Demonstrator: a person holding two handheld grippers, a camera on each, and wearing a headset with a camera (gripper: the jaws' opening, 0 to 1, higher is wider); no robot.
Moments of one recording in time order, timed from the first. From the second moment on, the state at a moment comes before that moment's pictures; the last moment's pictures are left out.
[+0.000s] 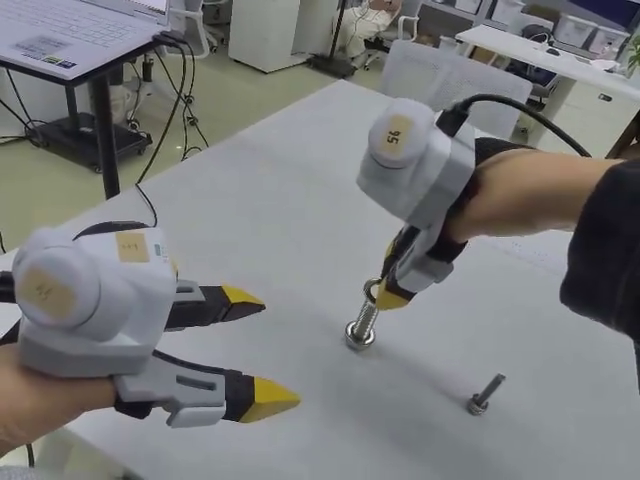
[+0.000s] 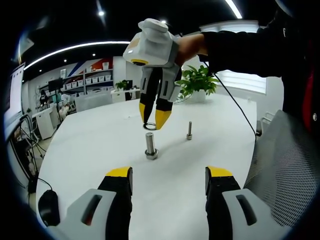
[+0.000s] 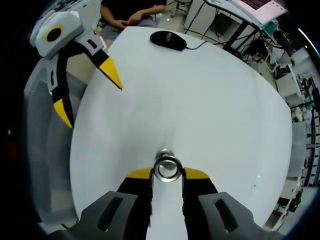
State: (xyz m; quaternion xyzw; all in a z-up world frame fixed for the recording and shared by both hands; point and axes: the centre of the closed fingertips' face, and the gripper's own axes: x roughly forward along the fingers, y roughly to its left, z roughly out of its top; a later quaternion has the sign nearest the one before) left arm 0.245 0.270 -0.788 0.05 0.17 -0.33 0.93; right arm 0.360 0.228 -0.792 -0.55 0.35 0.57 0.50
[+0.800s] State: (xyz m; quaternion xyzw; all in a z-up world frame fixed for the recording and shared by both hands) left arm 0.248 0.274 -0.794 0.05 0.17 -0.32 0.93; right arm 0.365 0.227 -0.809 -0.55 0.36 0.57 0.49
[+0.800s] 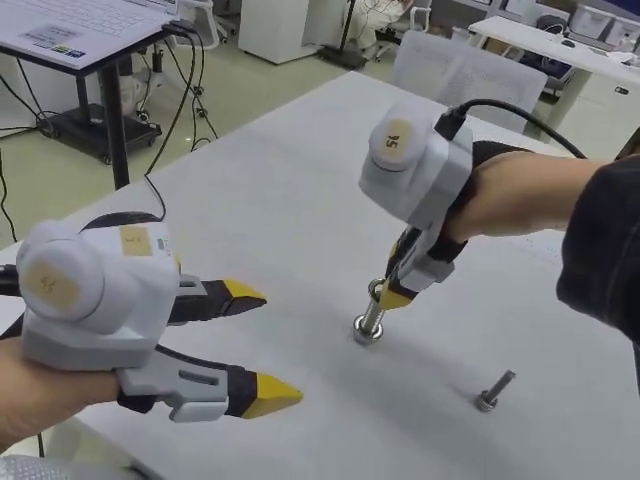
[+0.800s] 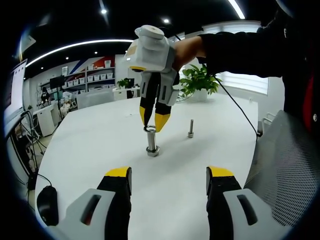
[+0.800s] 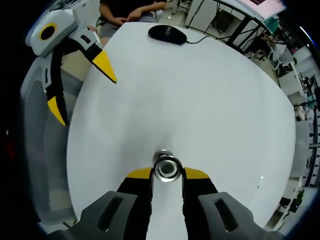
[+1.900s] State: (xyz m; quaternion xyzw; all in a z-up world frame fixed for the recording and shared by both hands) left arm 0.247 0.273 -0.799 0.04 0.18 -0.32 0.93; right arm 0.365 0.226 -0.823 -0.54 0.38 0.57 0.49
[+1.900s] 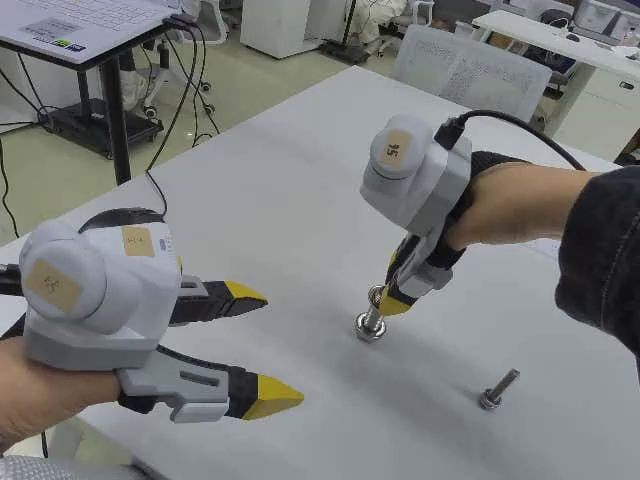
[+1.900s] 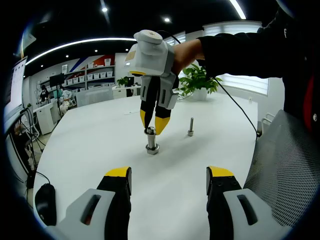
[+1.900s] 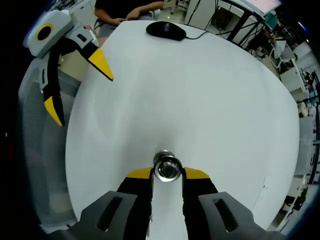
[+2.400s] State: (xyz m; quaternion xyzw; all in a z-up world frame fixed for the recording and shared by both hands) left arm 0.245 0.273 -0.800 0.04 0.18 -0.32 0.93; right arm 0.361 0.225 -0.832 -0.54 0.38 0.57 0.49
